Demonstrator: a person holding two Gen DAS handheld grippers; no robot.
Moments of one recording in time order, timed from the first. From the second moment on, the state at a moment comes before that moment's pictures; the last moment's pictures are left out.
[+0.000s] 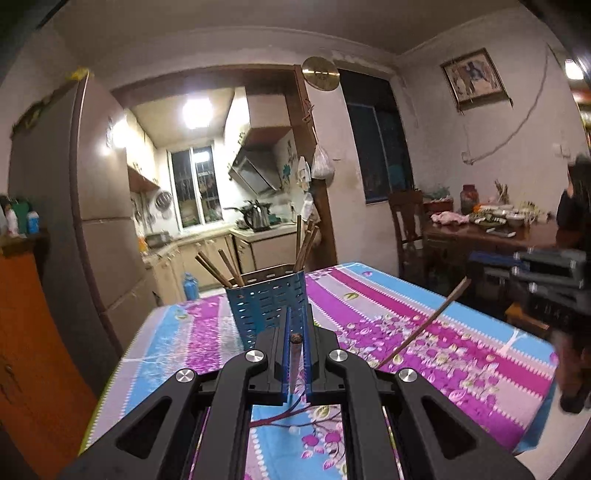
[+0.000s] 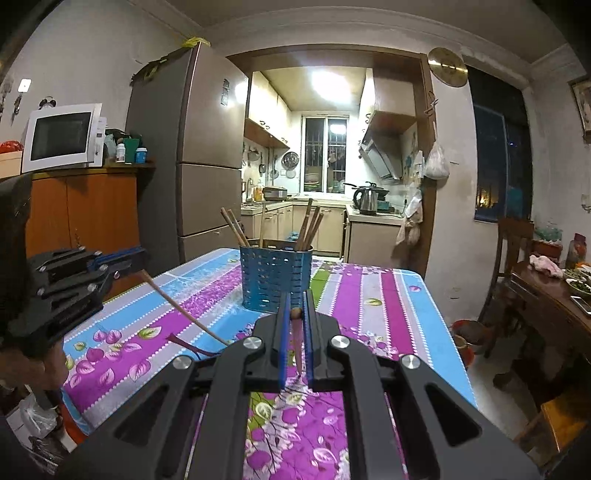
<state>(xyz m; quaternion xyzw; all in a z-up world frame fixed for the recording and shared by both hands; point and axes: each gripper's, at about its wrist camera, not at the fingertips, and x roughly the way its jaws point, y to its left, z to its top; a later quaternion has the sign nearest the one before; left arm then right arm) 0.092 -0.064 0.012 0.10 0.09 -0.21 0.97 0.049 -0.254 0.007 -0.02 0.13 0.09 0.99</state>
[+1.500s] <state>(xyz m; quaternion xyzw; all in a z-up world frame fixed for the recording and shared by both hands) 0.250 -0.095 0.239 0.06 0.07 -0.25 0.96 0.223 -0.227 0.214 -0.02 0.12 0.14 0.98</state>
